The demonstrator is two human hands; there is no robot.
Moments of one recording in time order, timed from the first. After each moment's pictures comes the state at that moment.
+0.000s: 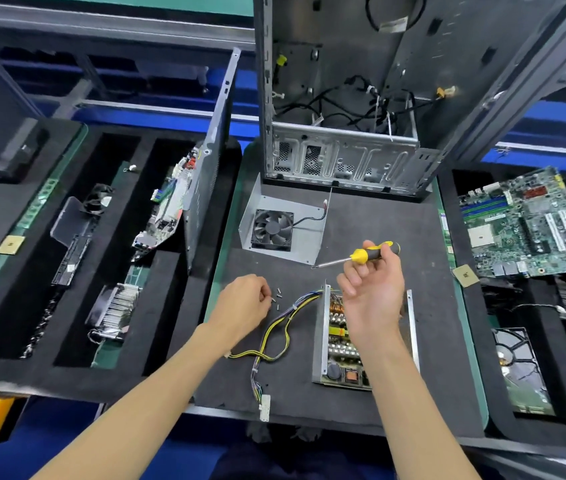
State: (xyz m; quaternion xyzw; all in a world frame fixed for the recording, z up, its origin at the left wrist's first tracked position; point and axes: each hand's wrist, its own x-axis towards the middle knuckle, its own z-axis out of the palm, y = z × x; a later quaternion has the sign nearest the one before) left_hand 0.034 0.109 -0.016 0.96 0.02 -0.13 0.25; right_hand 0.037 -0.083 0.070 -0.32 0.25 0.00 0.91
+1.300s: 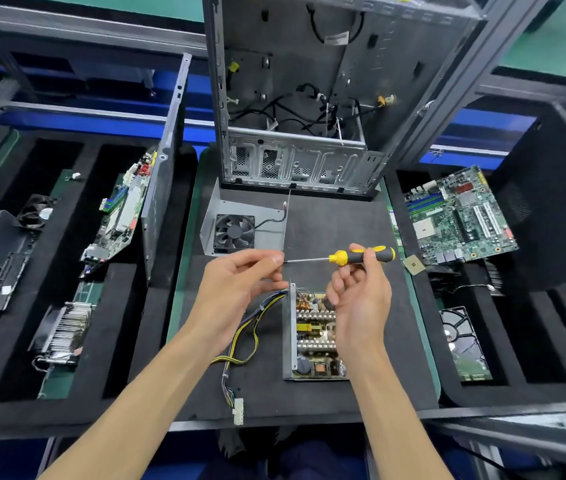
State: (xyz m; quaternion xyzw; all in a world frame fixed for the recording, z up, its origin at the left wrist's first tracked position) left_hand 0.022 0.068 0.084 0.54 0.10 -0.12 0.83; right_hand 0.010 -0.097 0.086 -0.46 0.25 -0.12 0.85
